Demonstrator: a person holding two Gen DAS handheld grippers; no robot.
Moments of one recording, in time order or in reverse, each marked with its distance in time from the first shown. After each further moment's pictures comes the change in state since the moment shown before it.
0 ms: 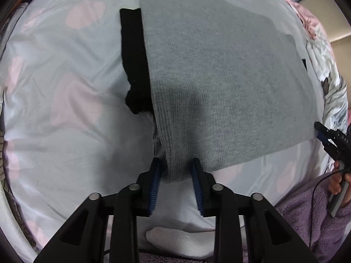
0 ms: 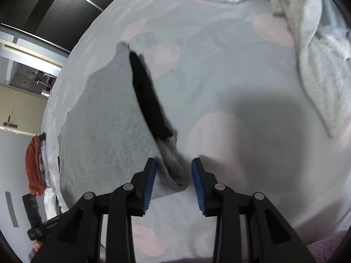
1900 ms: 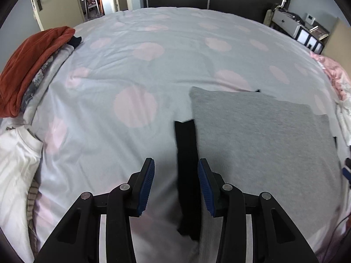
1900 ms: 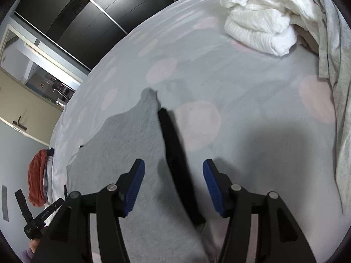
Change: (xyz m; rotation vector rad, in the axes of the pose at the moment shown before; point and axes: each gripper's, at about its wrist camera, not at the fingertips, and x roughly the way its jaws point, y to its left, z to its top) left arm -0.030 0.055 0.063 -0.148 -0.461 0.246; right arm 0.012 0.038 0.067 -0.107 -0.247 0.071
